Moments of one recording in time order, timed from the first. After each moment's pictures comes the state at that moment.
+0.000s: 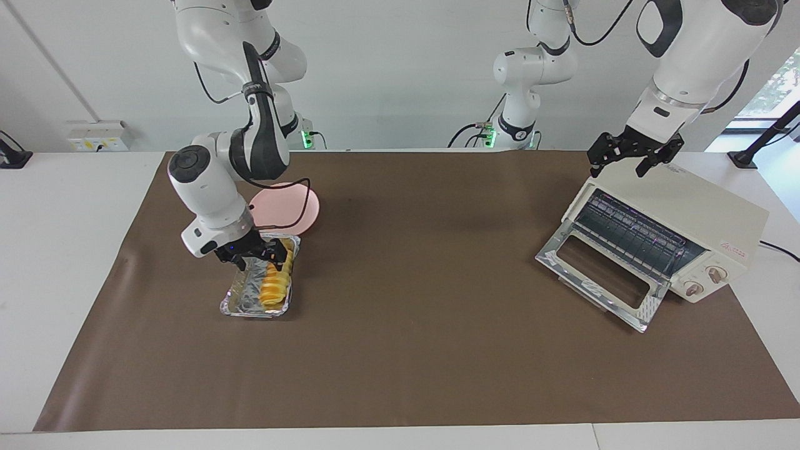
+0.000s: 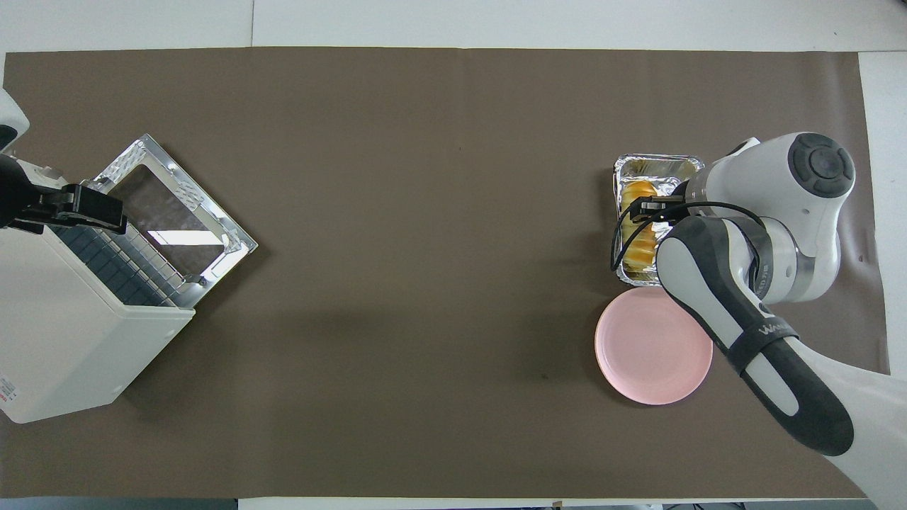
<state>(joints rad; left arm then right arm) 0.03 -0.01 -0.12 -1.60 0.01 1.54 -0.01 0.03 0.22 0.01 -1.93 0.09 2.19 0.08</state>
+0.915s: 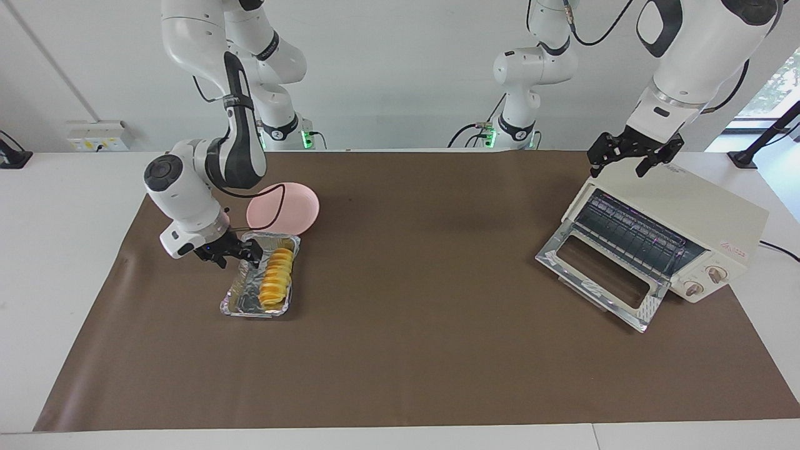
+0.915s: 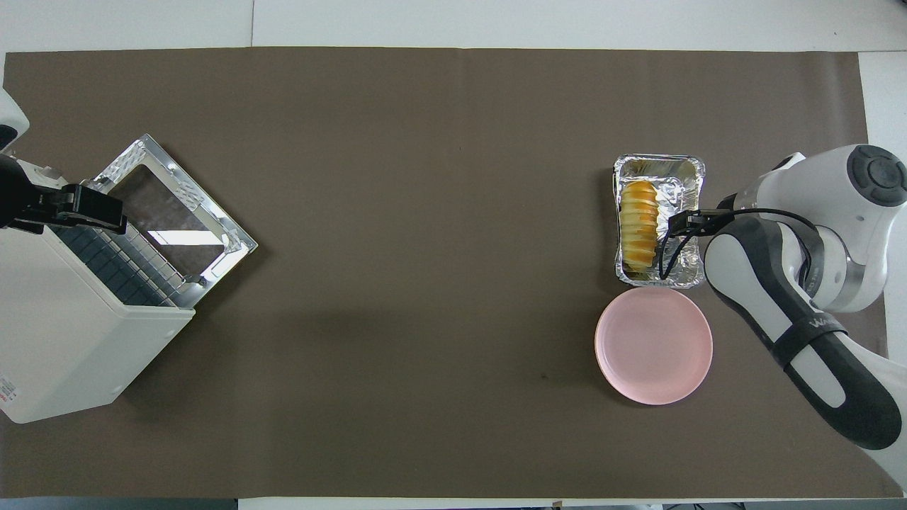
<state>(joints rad) 0.03 -0.01 -0.12 -1.60 0.01 1.54 -0.01 -0.05 0.22 0.01 -2.10 0.09 2.31 -0.02</state>
